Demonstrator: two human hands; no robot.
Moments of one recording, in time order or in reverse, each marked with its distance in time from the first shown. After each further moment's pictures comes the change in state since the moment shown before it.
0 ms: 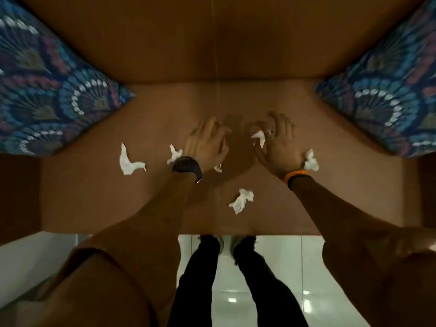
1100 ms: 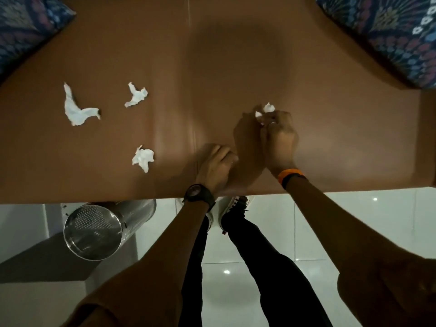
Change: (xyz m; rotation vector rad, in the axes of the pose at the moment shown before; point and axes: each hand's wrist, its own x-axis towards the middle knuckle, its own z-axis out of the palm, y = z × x) left_hand -0.138 0.095 0.139 -0.288 -0.133 -0.060; right_hand -0.116 0.007 0.070 0.471 0.101 0.518
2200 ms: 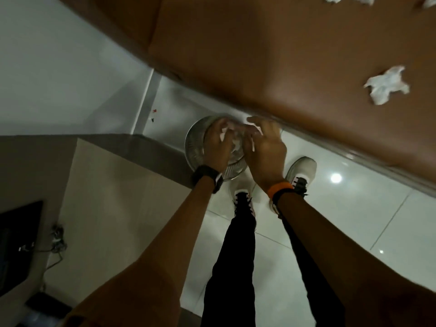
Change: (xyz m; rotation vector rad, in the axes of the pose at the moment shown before) left_hand -0.312 -0.279 -0.083 -0.800 0.431 -0.967; right_hand -0.319 -0.213 0.296 -0.173 -0.295 -0.627
